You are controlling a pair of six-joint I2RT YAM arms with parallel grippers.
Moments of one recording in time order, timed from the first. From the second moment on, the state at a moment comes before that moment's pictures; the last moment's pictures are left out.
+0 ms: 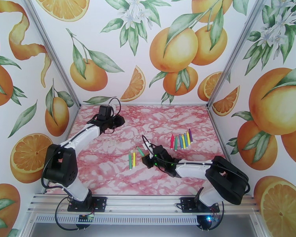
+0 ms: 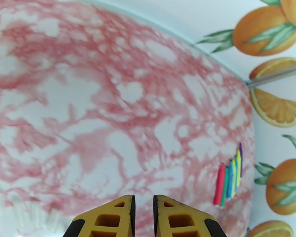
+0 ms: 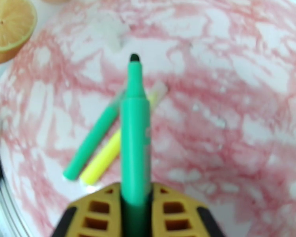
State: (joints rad) left arm -0.27 1.67 1.24 -0.29 0.26 -0.59; right arm 0.84 1.52 0.55 0.36 -0.12 0.29
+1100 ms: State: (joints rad) left arm -0.43 1.78 1.39 -0.70 0.14 -0.29; right arm 0.68 1.49 0.66 0.17 0.14 0.39
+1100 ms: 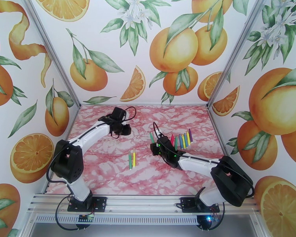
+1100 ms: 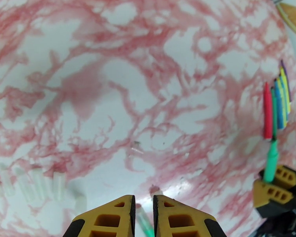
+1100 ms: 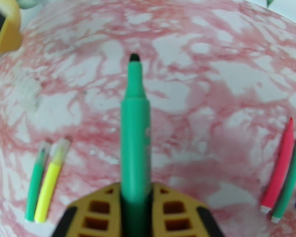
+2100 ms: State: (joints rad) left arm -0.48 1.94 1.43 -0.80 -0.03 -0.28; right arm 0.53 1.65 0.78 -0.04 0.28 0.49
